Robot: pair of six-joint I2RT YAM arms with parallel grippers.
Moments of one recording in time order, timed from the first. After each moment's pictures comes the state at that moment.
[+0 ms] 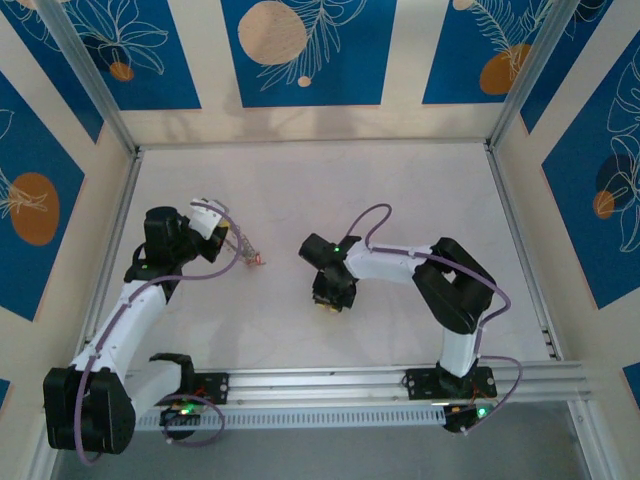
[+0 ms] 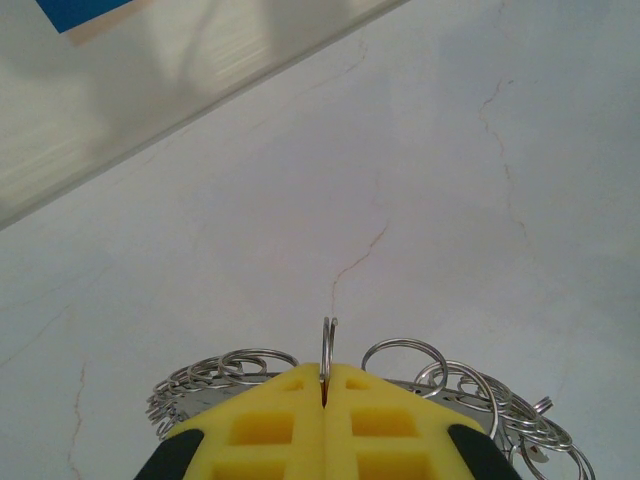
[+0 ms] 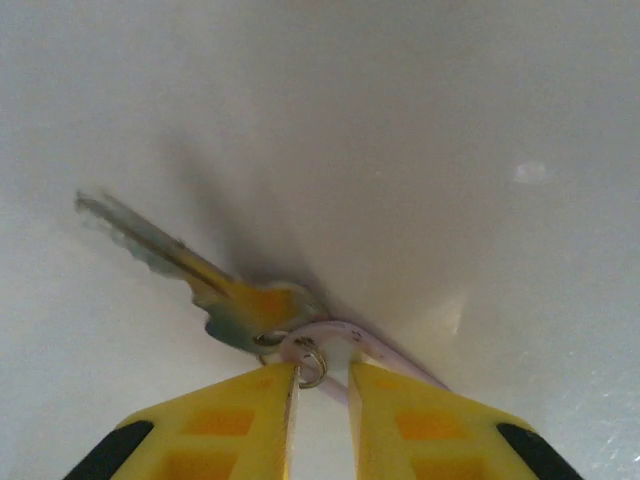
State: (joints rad) left arm -0.08 1.03 0.66 -0.13 0.40 0.40; right arm 0.89 1.83 1.14 -0.78 -0.13 1.23
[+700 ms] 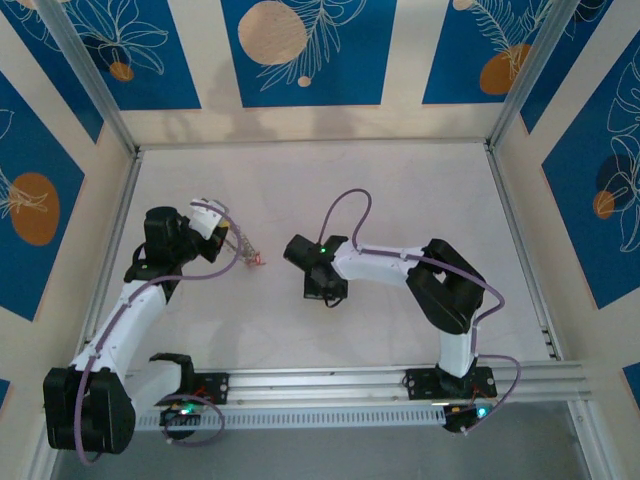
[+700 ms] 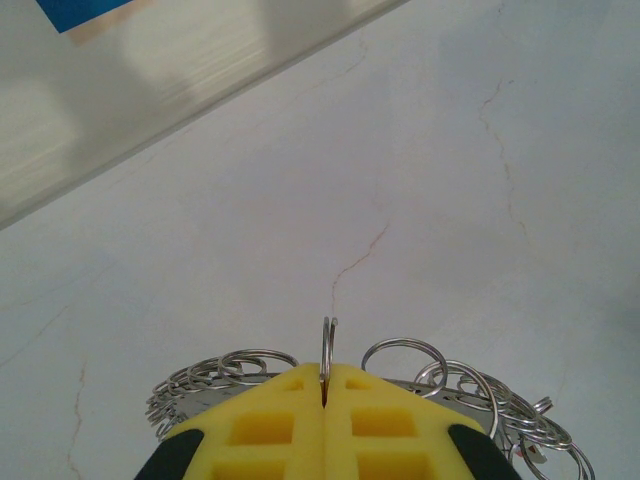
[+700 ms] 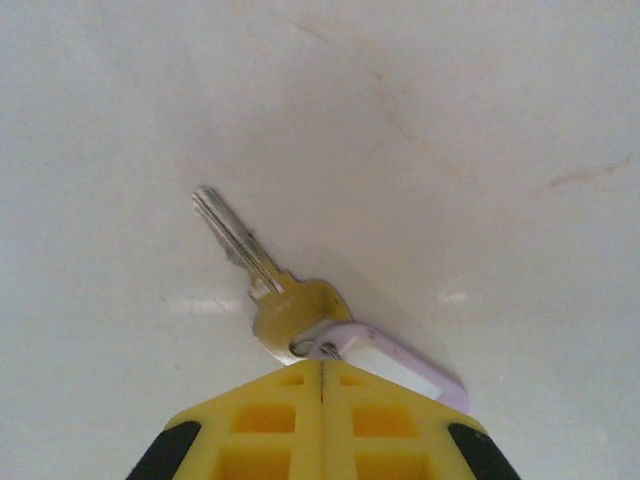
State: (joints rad) left arm -0.08 1.03 0.66 -0.13 0.40 0.40; right arm 0.96 1.87 1.25 -0.83 0.10 1.00
